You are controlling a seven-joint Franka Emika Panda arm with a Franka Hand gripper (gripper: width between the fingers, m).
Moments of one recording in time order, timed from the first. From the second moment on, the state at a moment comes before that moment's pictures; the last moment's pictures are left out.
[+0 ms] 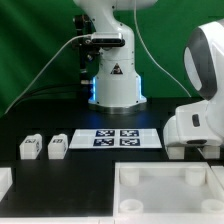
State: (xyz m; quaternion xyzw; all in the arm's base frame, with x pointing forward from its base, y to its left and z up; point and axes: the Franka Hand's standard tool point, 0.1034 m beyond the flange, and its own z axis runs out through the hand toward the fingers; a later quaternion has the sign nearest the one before) arm 0.396 0.181 0.010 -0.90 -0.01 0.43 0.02
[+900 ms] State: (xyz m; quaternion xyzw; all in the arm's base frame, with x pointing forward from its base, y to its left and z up) arm 0.465 0.151 0.112 -0.98 -0.06 0.20 0.05
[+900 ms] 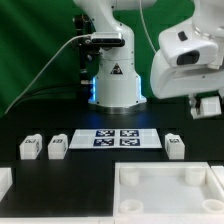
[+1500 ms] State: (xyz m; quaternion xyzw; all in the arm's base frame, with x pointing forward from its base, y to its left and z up) arm 0.575 0.122 0.198 -0.99 -0.11 -0.10 0.04
